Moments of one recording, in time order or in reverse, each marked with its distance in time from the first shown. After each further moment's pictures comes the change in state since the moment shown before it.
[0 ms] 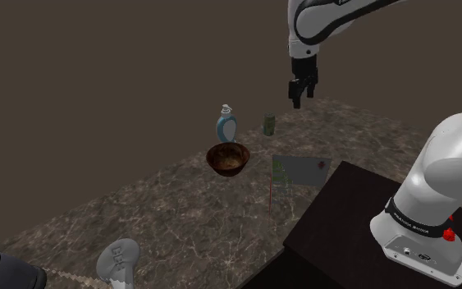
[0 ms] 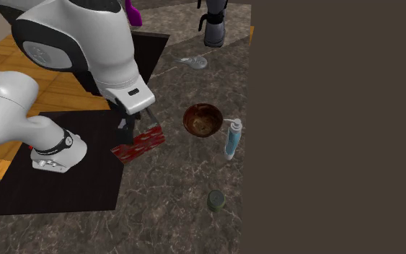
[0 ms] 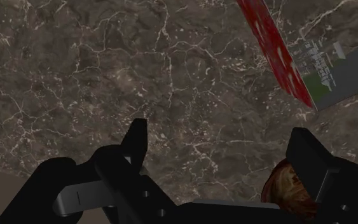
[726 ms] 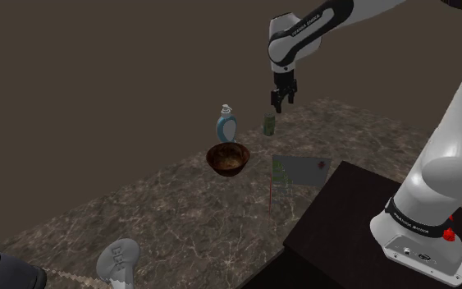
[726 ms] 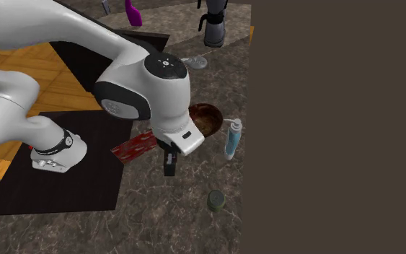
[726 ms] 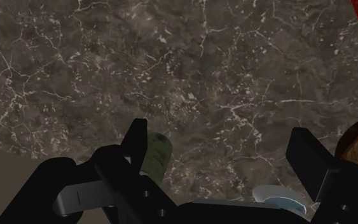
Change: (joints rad) arm -0.033 0.406 -0.064 0.226 0.031 0.211 -0.096
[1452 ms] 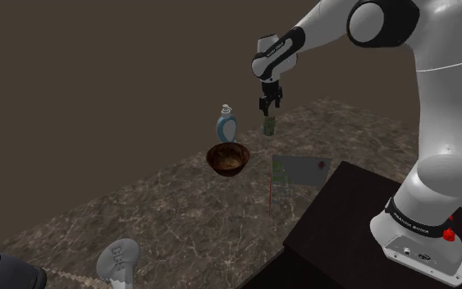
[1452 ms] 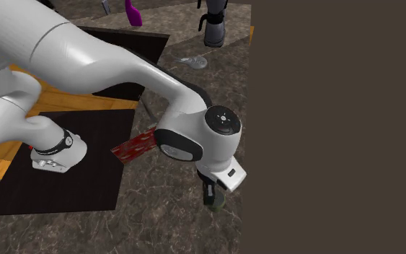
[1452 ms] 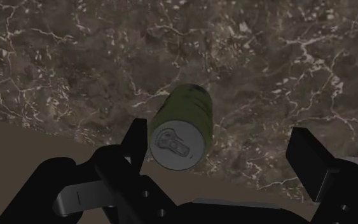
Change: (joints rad) arm -0.072 0.420 -0.008 0.377 0.082 0.069 -0.097
